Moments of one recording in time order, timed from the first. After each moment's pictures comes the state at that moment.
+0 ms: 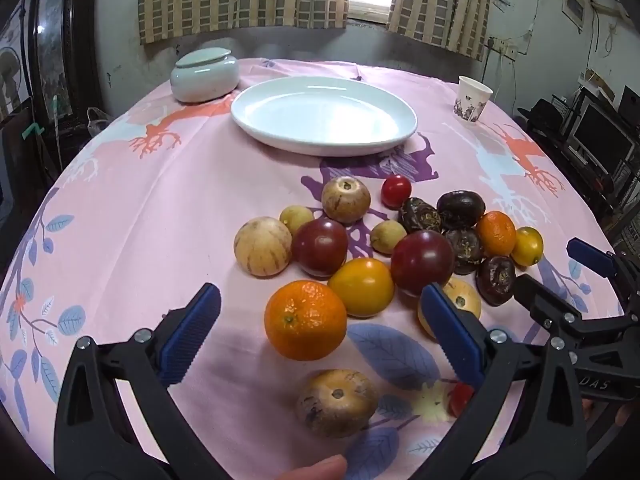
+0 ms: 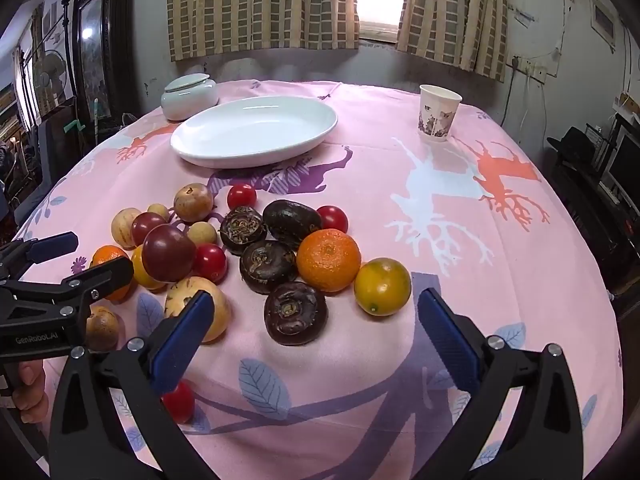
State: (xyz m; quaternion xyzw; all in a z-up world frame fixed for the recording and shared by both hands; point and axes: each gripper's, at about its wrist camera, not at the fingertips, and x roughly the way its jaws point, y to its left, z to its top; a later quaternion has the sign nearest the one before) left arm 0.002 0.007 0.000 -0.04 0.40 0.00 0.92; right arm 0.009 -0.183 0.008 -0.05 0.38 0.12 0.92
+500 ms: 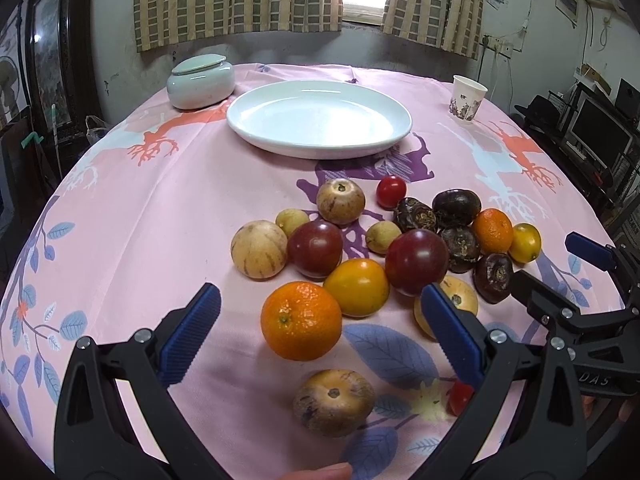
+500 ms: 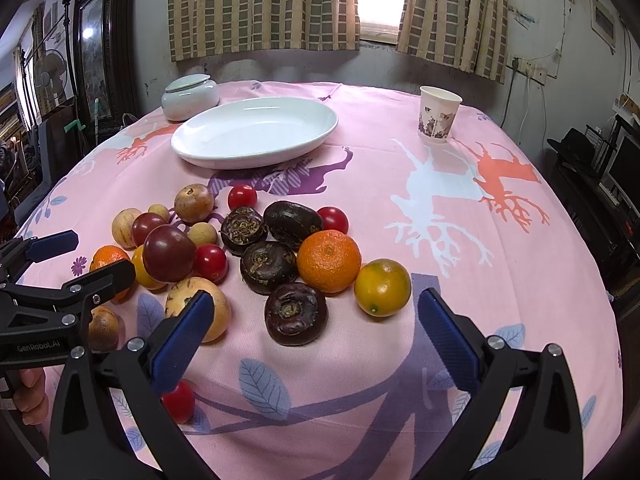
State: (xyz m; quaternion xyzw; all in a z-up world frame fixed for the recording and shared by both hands) left arm -0.001 0.002 0.001 -0.03 0.39 0.00 0.92; right arm 0.008 -0.183 0.008 -0.05 0.38 0.12 0.92
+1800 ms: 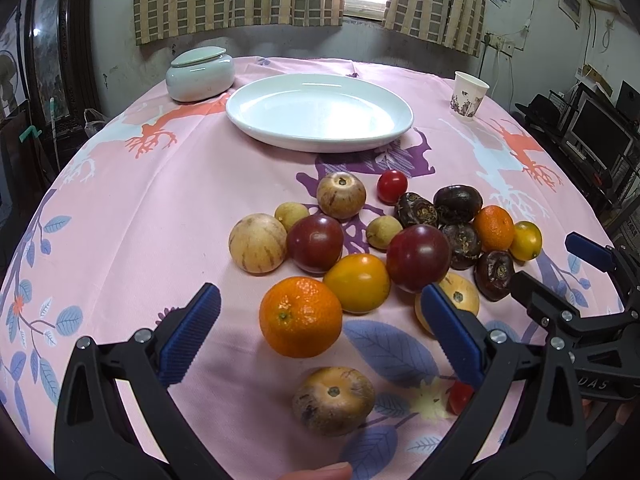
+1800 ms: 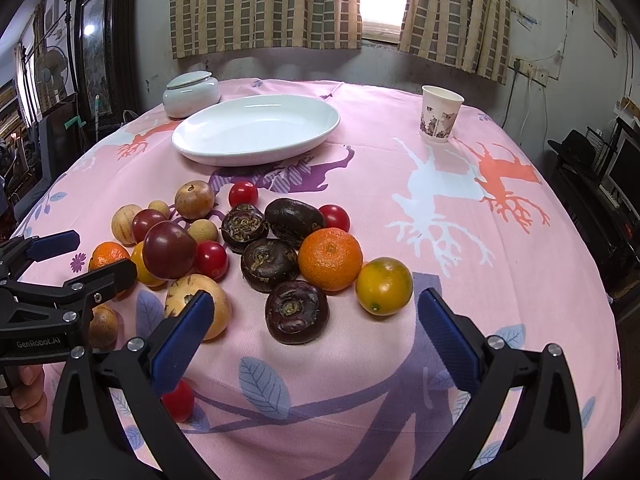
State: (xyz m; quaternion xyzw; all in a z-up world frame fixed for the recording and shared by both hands) left arm 0.001 0.003 0.000 -0.03 0.40 -0.01 0.92; right arm 0.008 -0.182 0.007 -0.05 0.38 0.12 0.92
